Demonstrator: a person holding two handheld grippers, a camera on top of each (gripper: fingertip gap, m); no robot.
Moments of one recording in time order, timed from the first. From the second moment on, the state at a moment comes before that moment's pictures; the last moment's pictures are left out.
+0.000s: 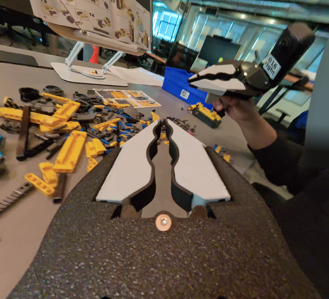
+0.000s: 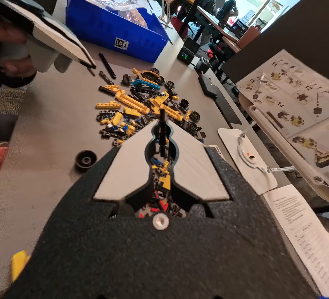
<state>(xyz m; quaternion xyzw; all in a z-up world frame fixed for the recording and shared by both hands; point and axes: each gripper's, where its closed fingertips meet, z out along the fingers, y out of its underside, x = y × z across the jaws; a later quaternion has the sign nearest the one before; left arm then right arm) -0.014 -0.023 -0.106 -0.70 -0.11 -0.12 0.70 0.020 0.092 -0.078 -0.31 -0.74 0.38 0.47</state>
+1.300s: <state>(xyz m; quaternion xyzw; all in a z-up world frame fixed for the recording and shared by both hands) -0.145 0.020 -0.180 -0.87 -0.15 0.00 0.46 -0.003 0.129 -0.153 -0.41 -0.70 0.47 0.34</state>
